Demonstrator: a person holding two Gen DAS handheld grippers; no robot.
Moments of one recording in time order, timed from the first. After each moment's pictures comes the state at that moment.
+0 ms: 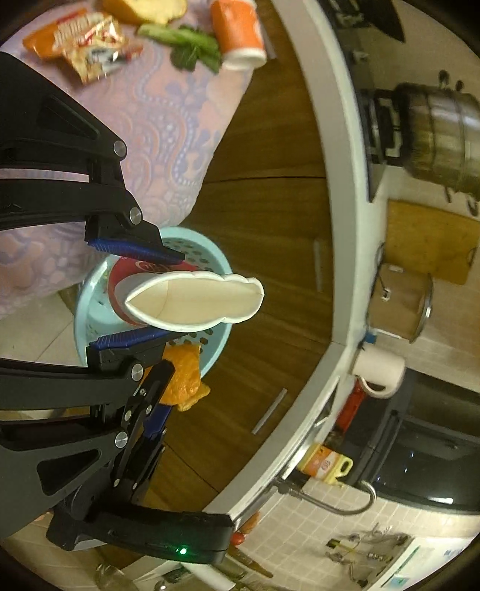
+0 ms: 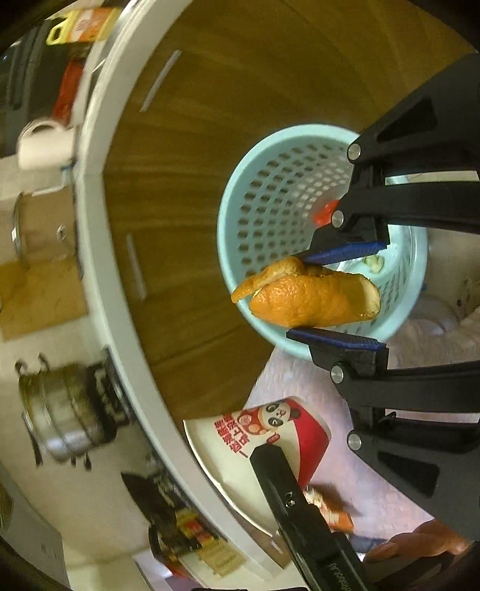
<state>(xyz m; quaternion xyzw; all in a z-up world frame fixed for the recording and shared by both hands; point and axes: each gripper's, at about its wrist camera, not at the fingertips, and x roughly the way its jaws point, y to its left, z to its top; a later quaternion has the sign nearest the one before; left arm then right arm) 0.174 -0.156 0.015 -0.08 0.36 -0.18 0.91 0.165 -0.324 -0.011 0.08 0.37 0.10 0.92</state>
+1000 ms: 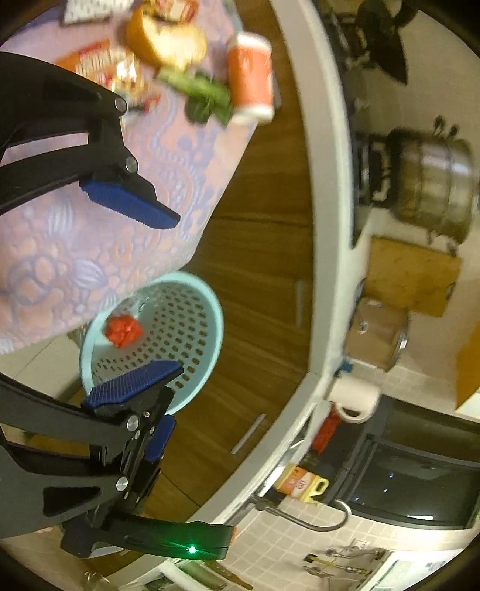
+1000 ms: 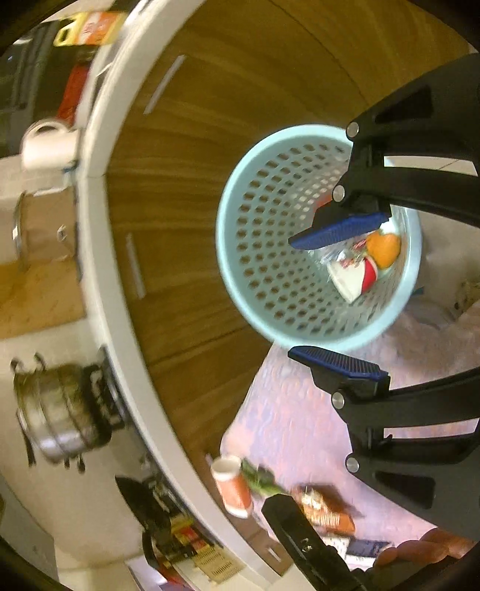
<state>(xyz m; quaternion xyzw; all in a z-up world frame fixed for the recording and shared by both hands) 0.129 -0.105 0.037 -0.09 0.31 -0.13 0.94 0.152 -0.295 0.010 0.06 0.36 0.11 0.93</state>
